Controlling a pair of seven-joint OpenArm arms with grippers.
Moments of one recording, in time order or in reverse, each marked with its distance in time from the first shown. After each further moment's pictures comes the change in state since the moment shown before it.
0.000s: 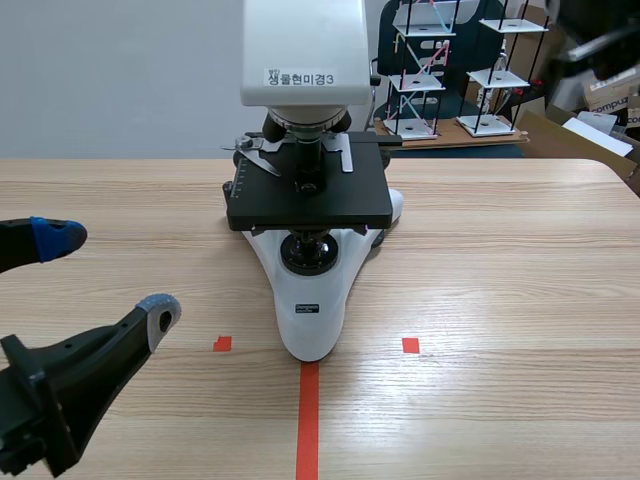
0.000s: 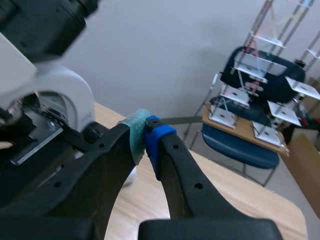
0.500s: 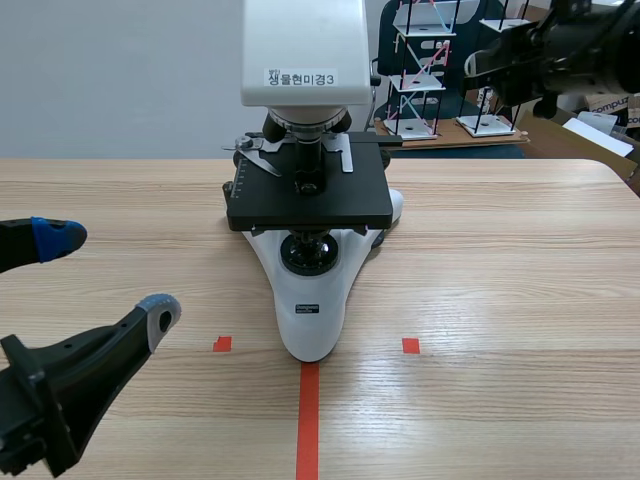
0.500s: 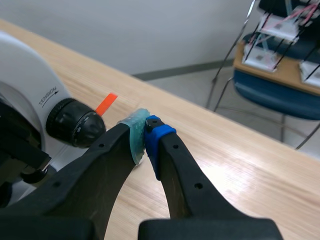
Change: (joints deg) left arm 0.0 0.0 0.0 0.0 0.0 0.0 0.0; right arm 28.6 -7.5 -16.6 -37.6 0.0 5.4 -8.1
